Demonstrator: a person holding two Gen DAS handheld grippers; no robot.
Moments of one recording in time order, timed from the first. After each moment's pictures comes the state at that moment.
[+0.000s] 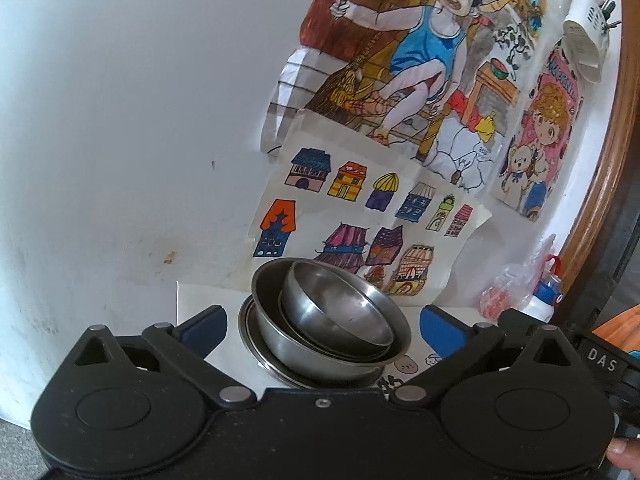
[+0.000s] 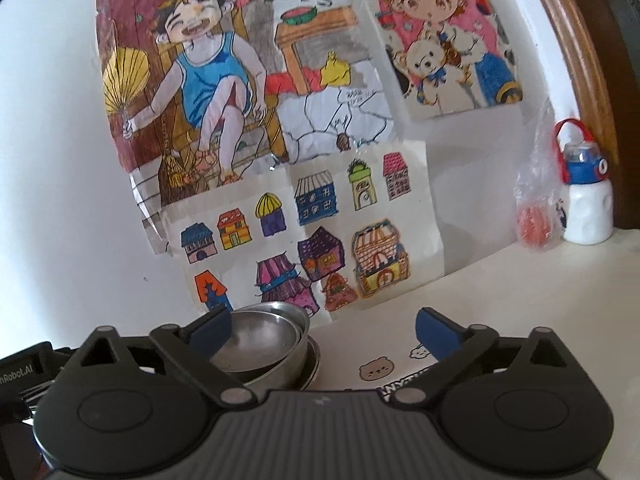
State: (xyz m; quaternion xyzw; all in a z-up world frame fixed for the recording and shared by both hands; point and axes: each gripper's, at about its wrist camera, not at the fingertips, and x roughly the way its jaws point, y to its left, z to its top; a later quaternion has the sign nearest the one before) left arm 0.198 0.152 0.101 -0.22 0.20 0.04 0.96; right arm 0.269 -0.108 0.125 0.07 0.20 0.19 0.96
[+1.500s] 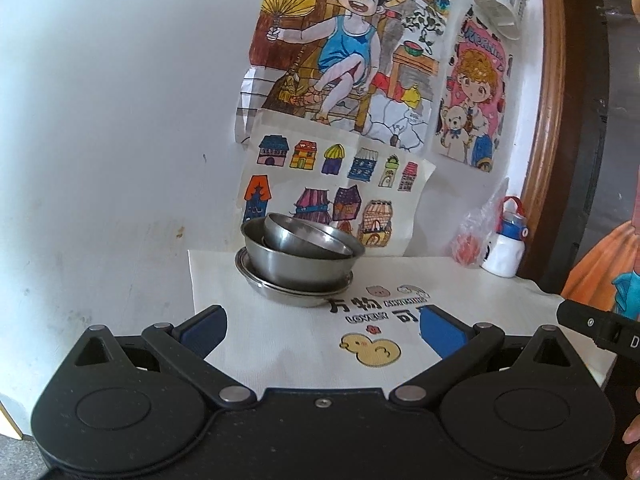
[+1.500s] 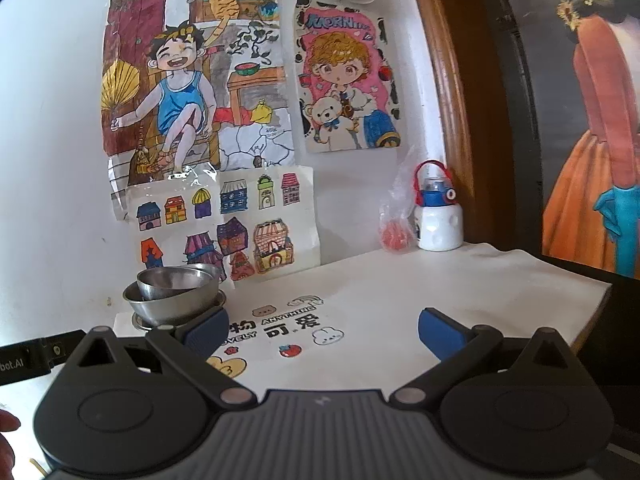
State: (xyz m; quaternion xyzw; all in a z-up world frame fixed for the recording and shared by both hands) left arm 0.067 0.081 0.082 -0.13 0.18 0.03 0.97; right arm 0.084 -0.171 0.112 0.01 0.15 0.05 0.99
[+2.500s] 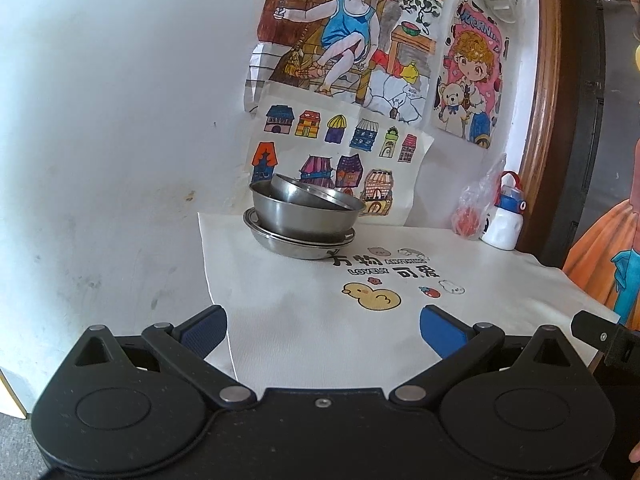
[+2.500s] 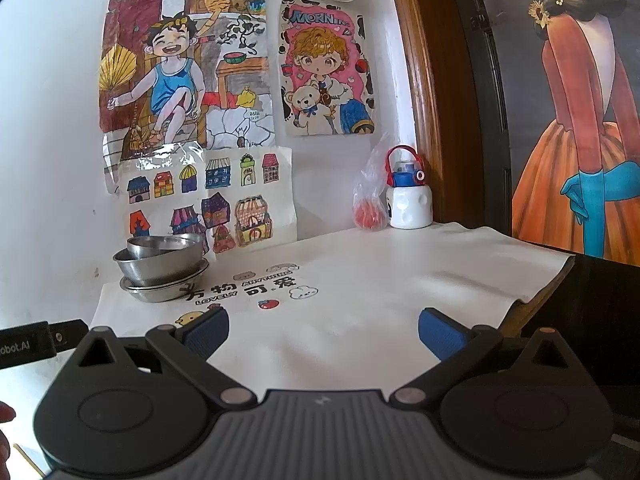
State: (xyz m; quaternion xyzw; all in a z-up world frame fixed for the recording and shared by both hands) left arm 0.033 0.070 0.052 -0.13 0.20 0.03 0.97; right arm 0.035 -0.178 0.076 0.00 0.15 0.02 0.99
